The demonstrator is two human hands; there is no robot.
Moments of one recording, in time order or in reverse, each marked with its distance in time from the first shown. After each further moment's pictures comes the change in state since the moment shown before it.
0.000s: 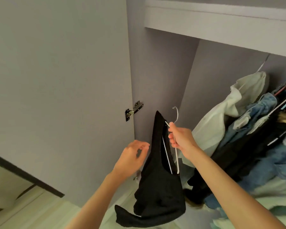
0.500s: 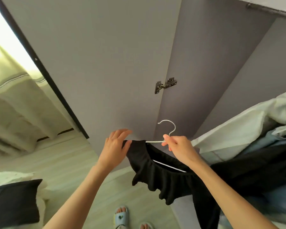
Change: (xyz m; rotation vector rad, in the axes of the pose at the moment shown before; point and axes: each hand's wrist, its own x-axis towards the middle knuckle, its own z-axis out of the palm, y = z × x) left_hand -0.120 -0.024 0.001 0.374 0.268 -0.355; right_hand -0.047 0.066 0.004 -0.752 -0.462 -0.392
